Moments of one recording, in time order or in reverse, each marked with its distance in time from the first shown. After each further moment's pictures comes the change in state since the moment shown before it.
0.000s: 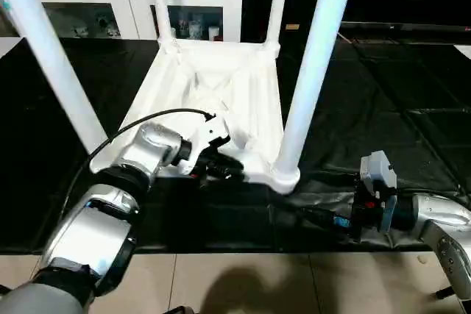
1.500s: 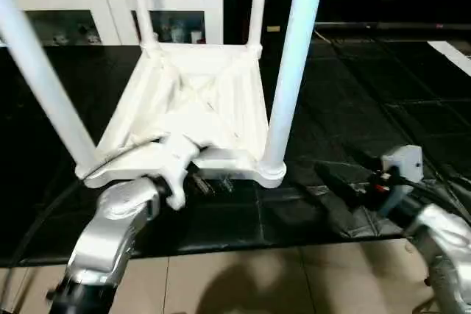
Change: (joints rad) left arm 0.636 0.041 0.158 -1.065 -0.171 0.362 0.552; right arm 0.077 0.163 -0.163 -0.025 -0.049 -0.105 -0.315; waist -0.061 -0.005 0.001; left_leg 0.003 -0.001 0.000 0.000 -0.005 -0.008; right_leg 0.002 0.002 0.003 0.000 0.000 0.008
